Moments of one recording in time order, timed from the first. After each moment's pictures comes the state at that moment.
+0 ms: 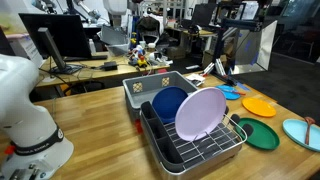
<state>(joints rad) 0.14 -0.86 0.10 -2.57 0.30 1.88 0.22</state>
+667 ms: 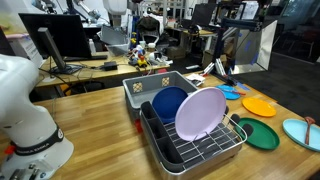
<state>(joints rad) 0.07 -0.85 0.10 -2.60 0.30 2.01 0.28</state>
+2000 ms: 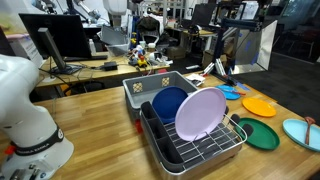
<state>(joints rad) -0.23 -0.74 0.07 -2.79 0.16 2.26 0.46</state>
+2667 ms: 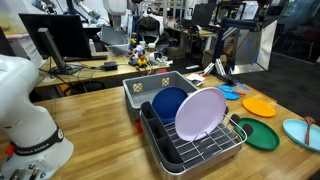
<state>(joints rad) -0.32 -0.35 -0.10 -2.81 0.11 2.32 0.43</state>
